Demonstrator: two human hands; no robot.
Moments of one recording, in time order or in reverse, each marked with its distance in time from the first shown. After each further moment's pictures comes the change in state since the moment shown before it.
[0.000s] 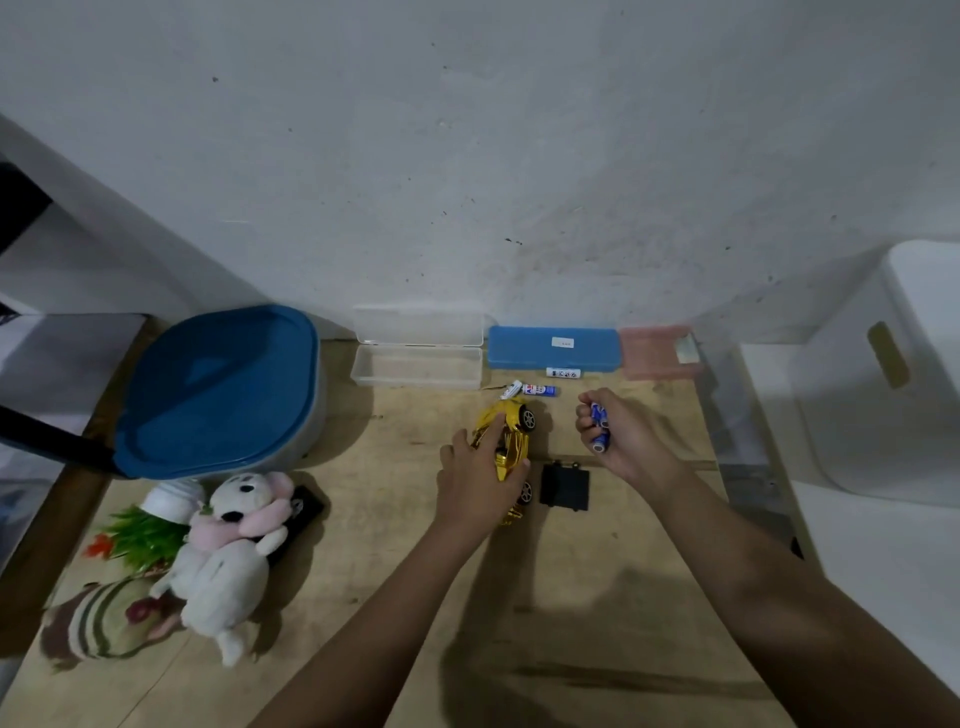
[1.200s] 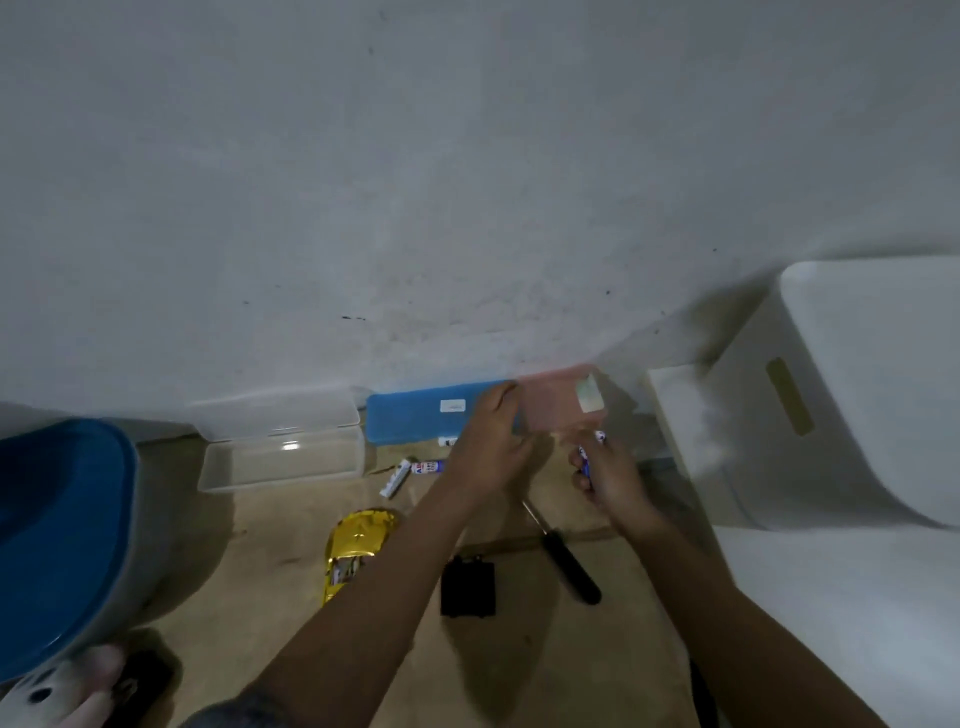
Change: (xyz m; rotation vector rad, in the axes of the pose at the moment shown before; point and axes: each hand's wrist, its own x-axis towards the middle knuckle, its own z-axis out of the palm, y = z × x) left_hand 0.132 0.140 0.039 -0.105 -0.129 0.482; right_hand 0.049 -0.054 -0.094 -0.355 0.299 -0.202
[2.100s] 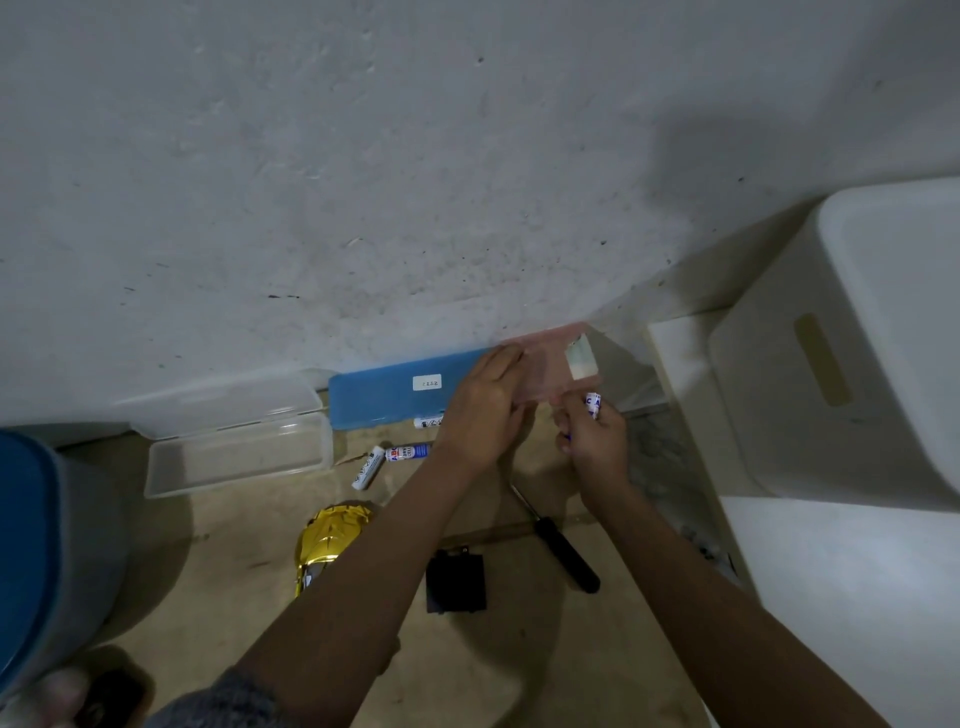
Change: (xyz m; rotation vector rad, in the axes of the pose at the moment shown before) left_hand 0.030 -0.018 0.024 0.252 0.035 0.132; right_hand 0.019 0.013 0.021 0.263 0.187 -0.106
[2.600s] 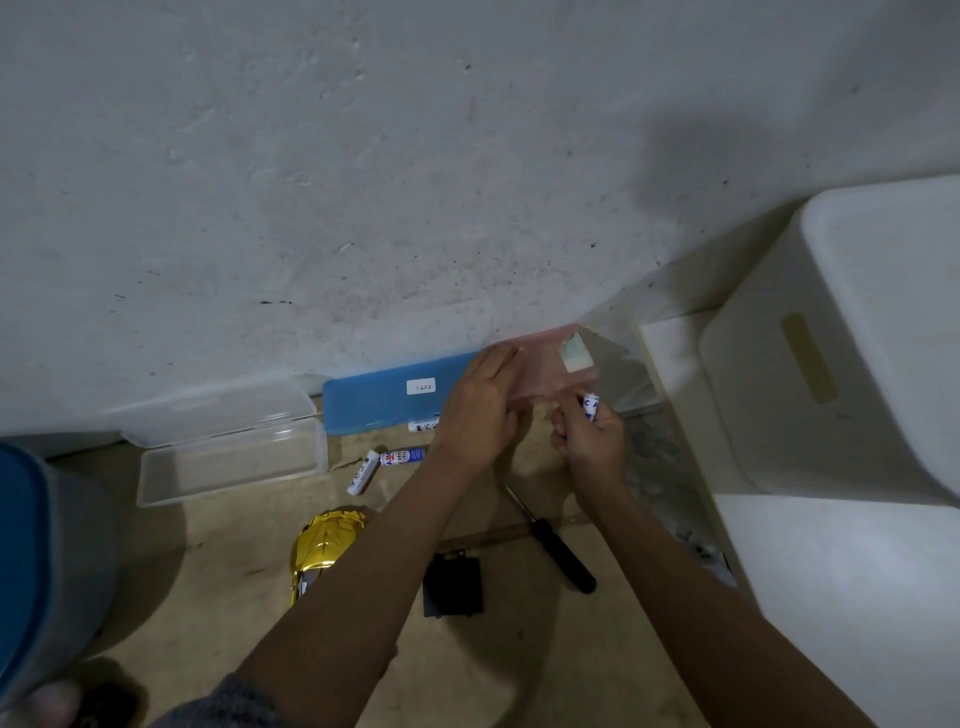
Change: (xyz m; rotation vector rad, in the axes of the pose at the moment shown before) left_hand 0.003 0.003 -0.003 -0.022 -0.017 -0.010; right_hand -0.004 -0.004 0.001 0.086 -0.001 -0.025
